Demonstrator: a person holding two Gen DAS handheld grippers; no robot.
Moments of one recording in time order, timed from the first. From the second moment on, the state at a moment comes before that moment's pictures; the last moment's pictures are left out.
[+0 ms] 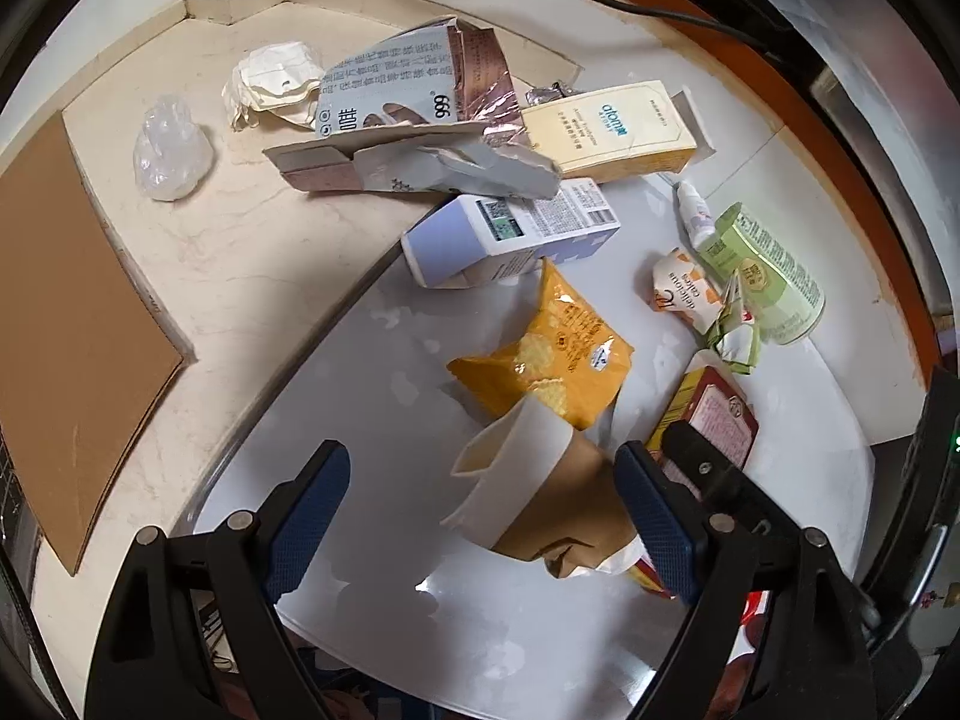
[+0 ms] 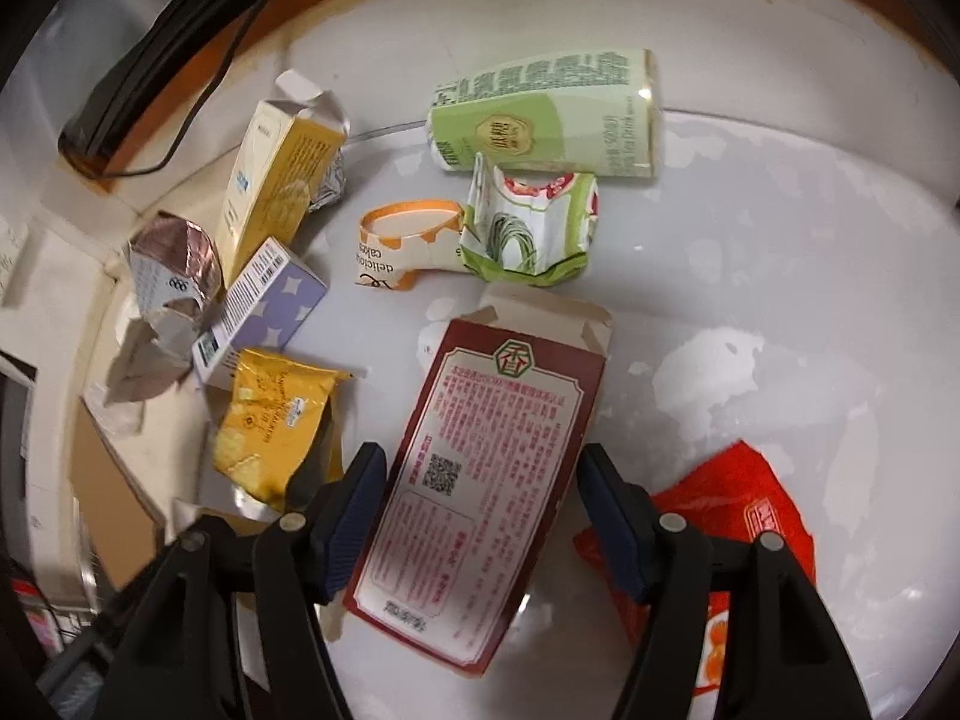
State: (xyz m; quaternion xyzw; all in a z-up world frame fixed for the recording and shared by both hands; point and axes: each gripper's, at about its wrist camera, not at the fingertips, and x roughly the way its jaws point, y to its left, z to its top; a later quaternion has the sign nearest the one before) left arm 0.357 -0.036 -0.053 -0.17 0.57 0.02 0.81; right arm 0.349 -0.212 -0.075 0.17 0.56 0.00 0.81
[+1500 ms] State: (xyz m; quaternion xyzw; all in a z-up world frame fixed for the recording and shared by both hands) left arm 0.322 -0.015 -0.078 -0.21 0.58 0.03 0.79; right arm 0.343 -0.252 -0.061 0.19 0.56 0.03 0.81
